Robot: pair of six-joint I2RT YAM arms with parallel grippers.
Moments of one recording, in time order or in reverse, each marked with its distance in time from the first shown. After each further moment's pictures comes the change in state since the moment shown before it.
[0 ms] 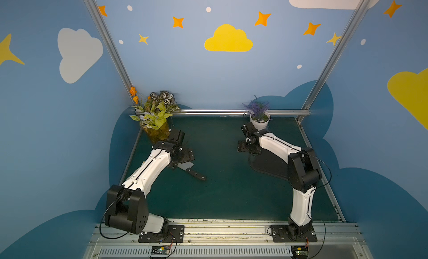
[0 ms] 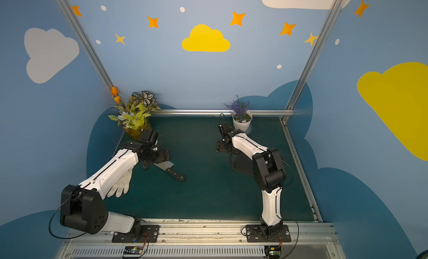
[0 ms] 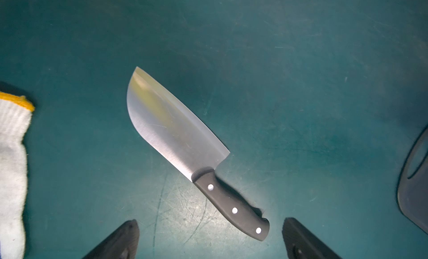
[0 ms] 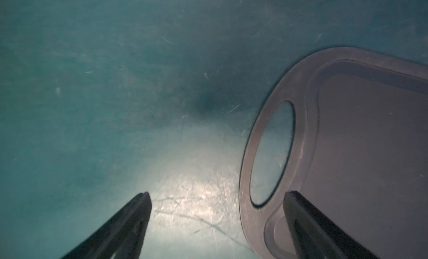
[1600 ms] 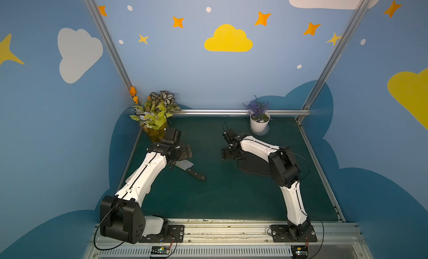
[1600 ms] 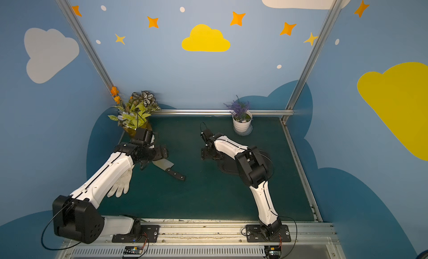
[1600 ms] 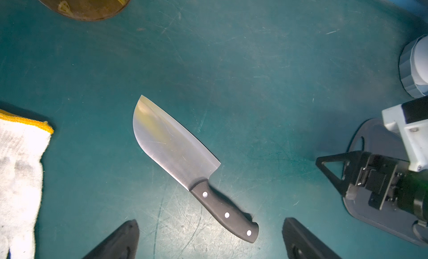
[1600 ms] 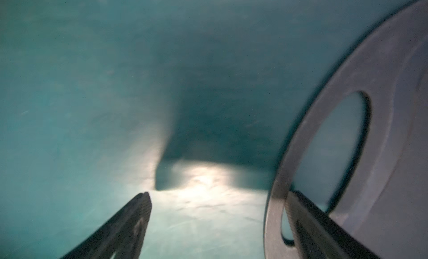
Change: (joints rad) left arm 0.024 -0.082 0.000 0.027 -0.014 0.023; right arm 0.193 0.188 0.169 -0.074 -0.106 0.075
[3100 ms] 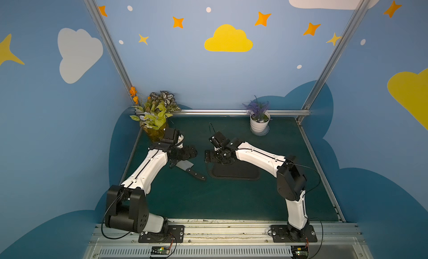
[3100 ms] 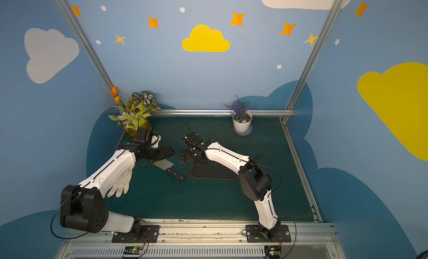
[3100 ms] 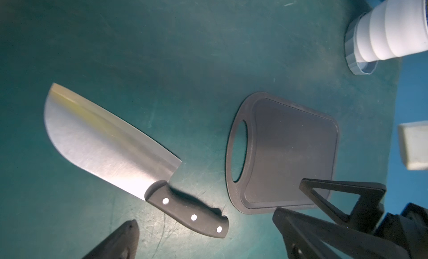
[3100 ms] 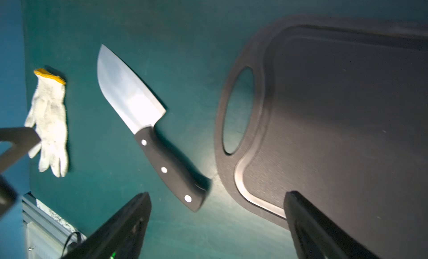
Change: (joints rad) left arm 0.045 0.094 -0.028 0.113 0.304 0.045; right arm 0.187 -0.216 -0.087 0.116 -0.059 0.130
